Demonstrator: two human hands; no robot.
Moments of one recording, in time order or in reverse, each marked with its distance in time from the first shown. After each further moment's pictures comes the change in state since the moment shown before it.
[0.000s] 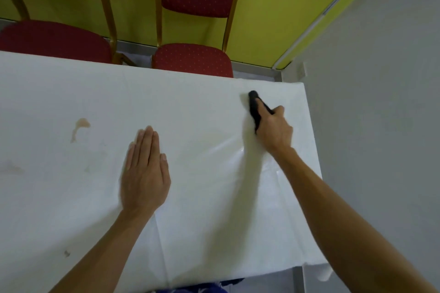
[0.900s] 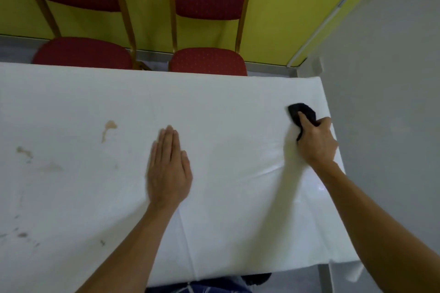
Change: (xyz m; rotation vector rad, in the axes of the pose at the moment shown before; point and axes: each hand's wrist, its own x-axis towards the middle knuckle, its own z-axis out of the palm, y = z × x) left_hand 0.001 0.005 0.005 -0.044 0.067 -0.002; right_hand -0.036 0.063 -0.001 -0.059 0.098 0.204
